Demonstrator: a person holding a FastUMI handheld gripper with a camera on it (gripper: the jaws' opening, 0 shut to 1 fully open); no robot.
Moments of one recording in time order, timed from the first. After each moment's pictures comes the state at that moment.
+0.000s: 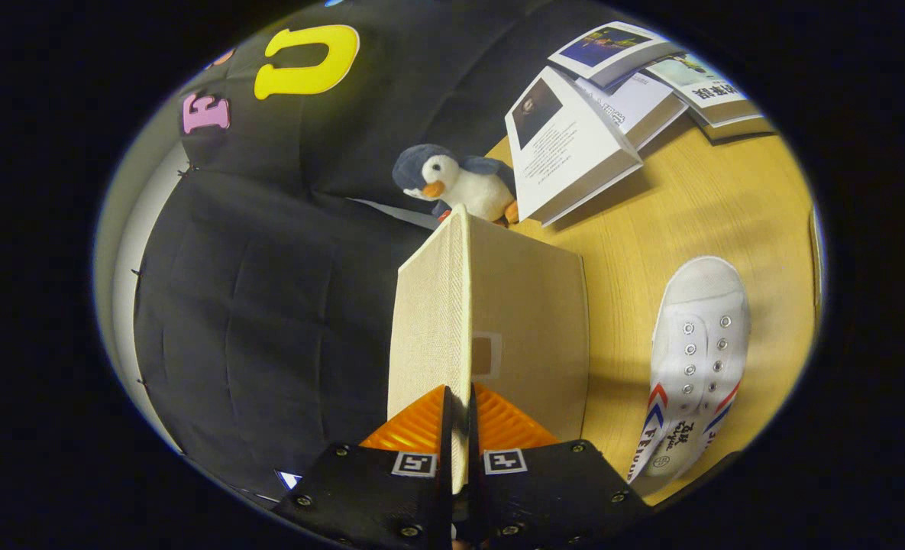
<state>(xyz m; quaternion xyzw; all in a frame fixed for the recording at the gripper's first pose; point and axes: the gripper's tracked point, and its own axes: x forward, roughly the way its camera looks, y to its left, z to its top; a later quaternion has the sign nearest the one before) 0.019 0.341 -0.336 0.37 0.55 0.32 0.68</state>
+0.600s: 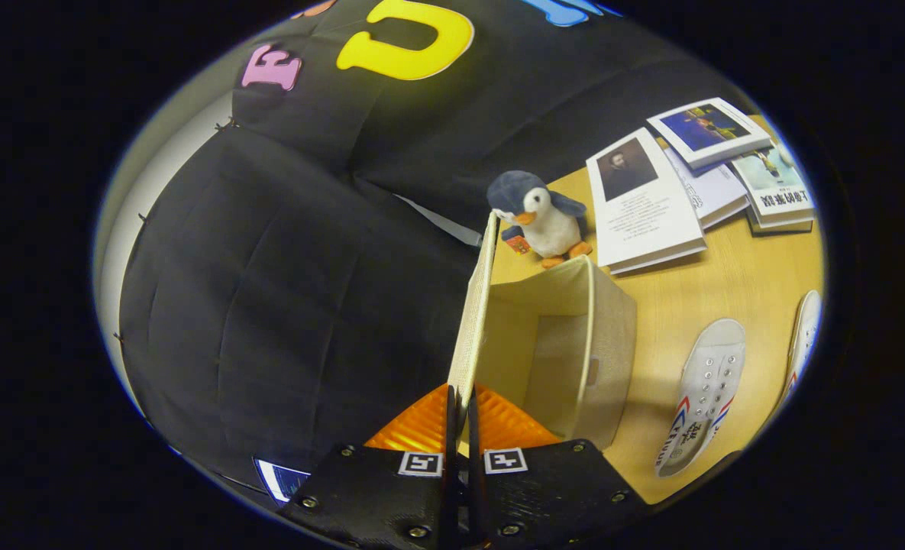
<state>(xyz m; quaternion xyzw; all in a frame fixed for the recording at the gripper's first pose) 0.023 0.402 -0.211 0.29 0.50 0.35 0.74</state>
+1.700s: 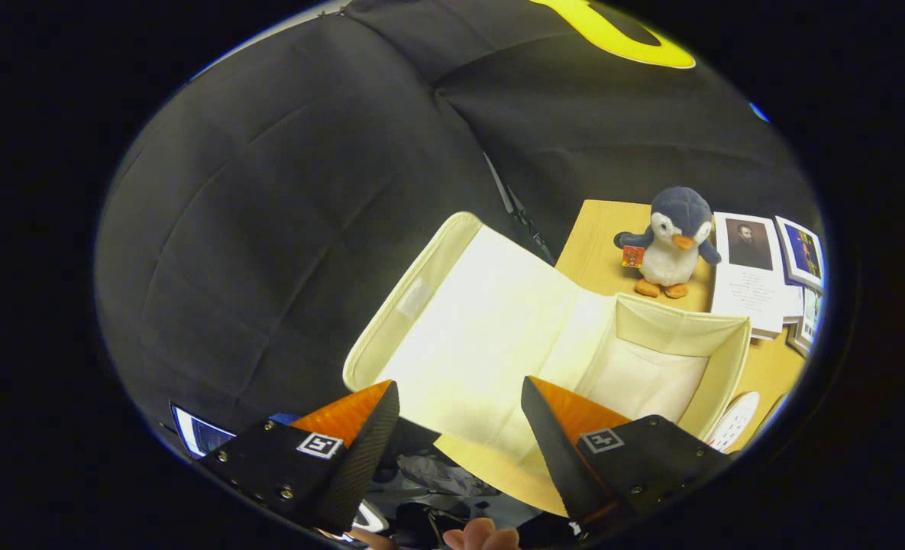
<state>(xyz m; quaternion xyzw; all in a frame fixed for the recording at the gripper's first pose) -0.017 0.586 -0.205 0.07 0.49 0.41 0.76</state>
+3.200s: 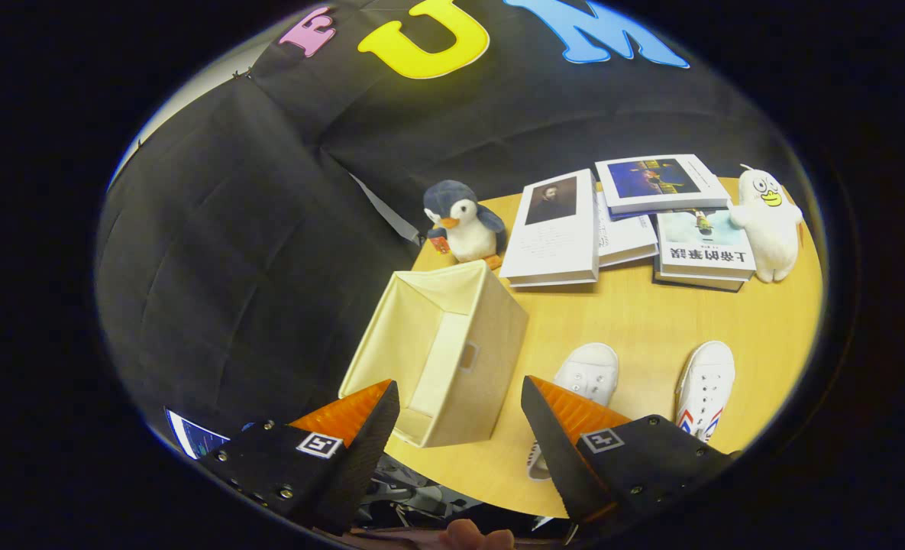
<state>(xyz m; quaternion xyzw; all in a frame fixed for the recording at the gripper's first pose) 0.014 0.271 -0.273 0.13 0.50 0.28 0.81</state>
